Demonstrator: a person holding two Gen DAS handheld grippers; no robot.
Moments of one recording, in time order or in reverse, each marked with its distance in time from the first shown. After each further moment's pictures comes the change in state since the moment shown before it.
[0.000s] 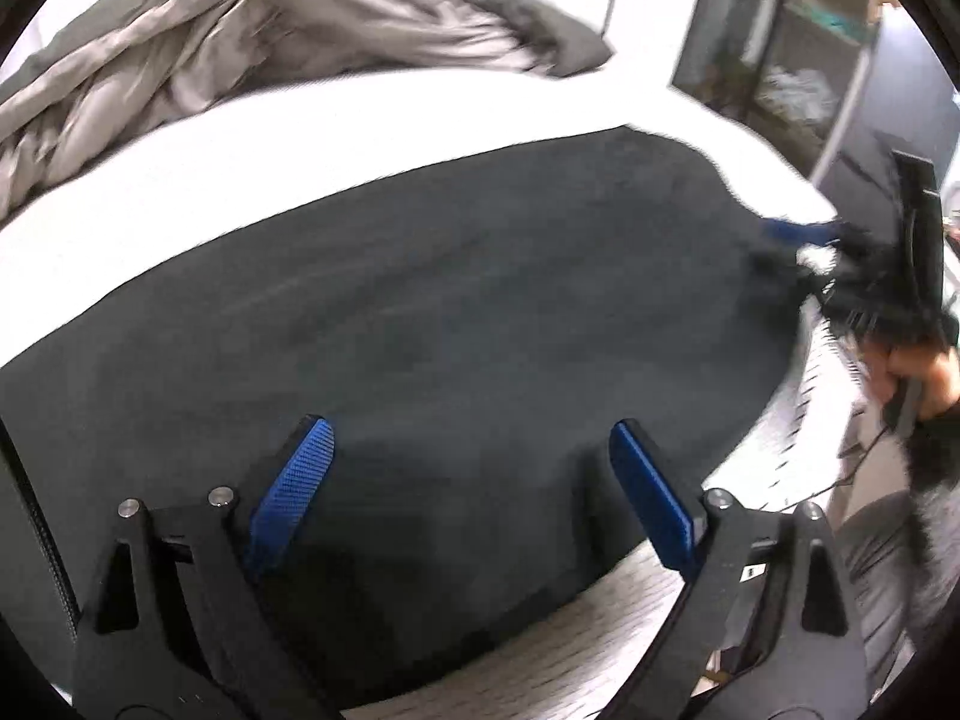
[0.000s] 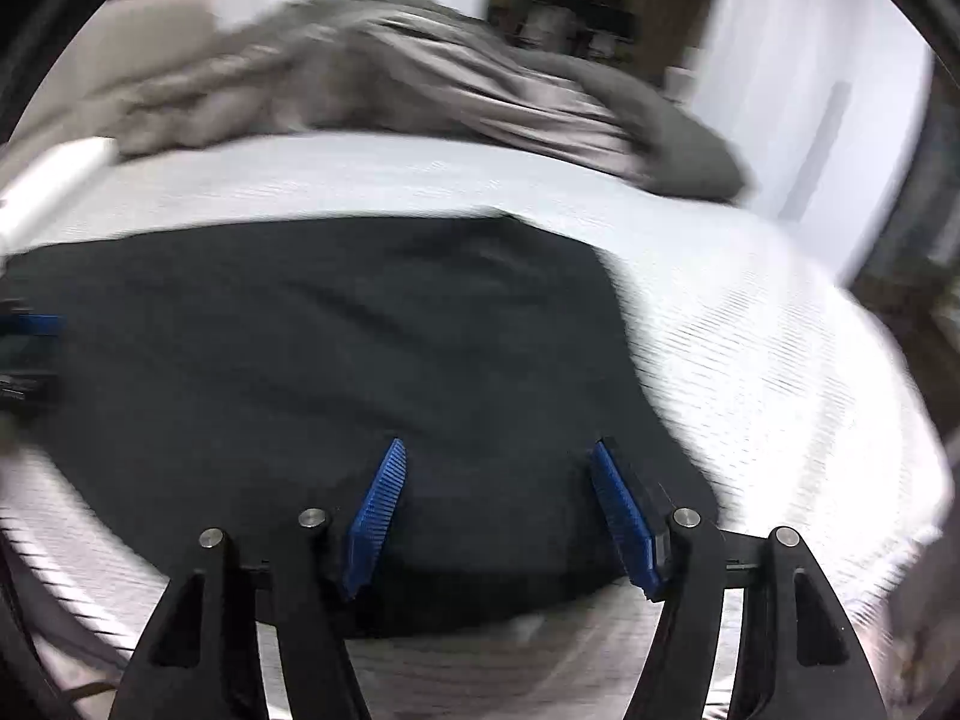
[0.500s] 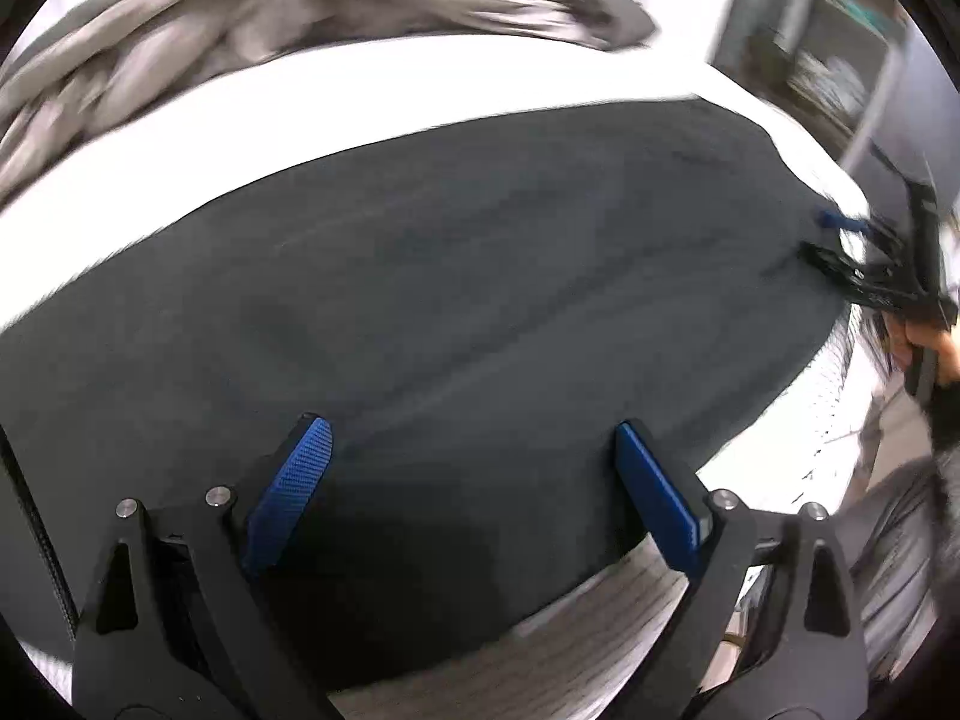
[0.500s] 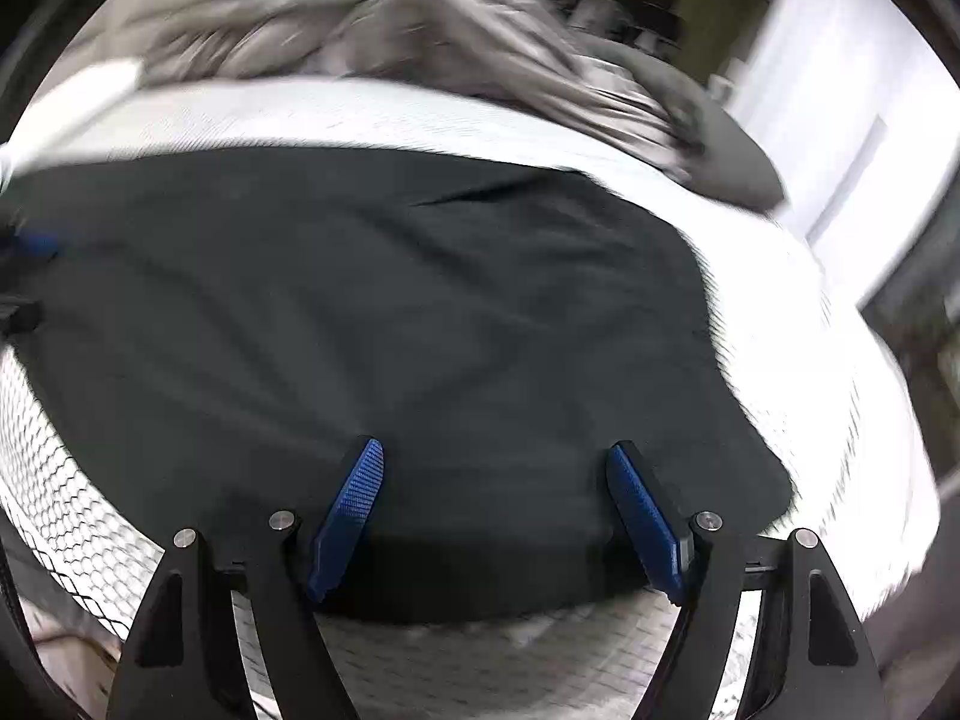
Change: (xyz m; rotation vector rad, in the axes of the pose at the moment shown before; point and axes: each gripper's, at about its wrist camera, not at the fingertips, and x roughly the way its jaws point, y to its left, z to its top) left arm -0.038 0.095 -0.051 -0.089 0.078 0.122; right arm -0.007 -0.005 -0.052 -0.035 0.071 -0.145
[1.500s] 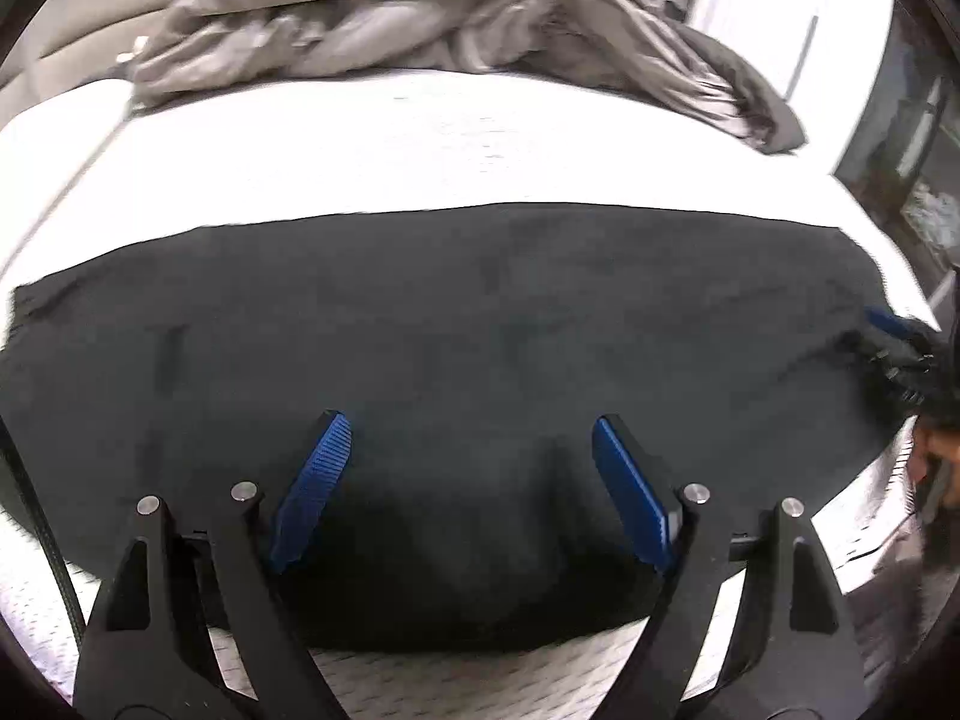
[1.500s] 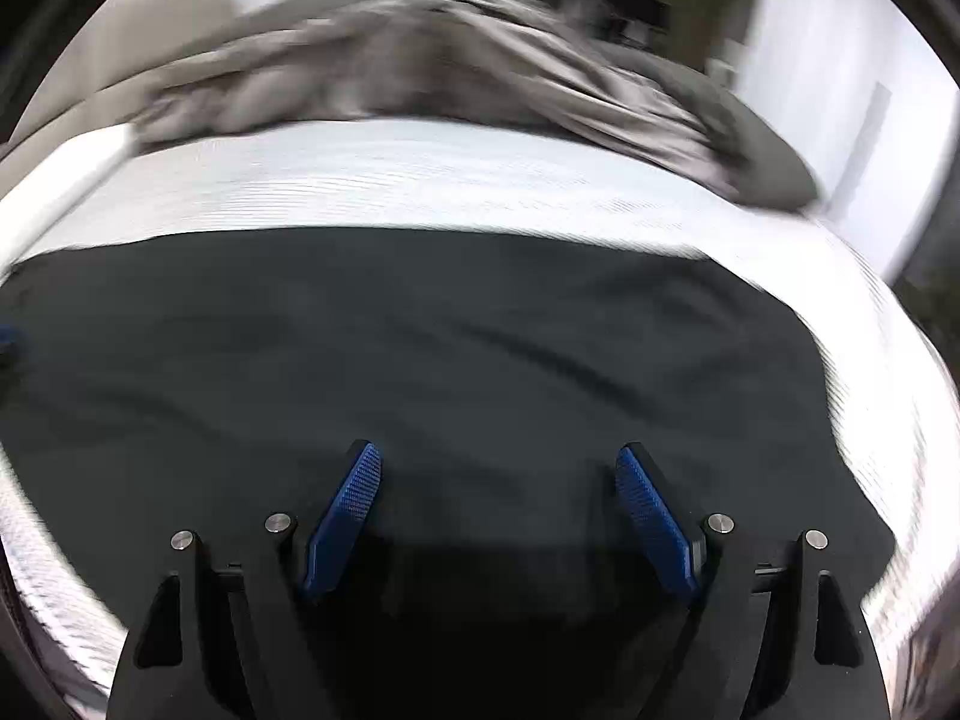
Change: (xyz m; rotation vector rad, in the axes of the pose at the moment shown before) left arm -0.039 0.095 -0.005 -0.235 -0.082 0.134; right arm 0.017 0.110 0.072 0.006 -0.028 0.162
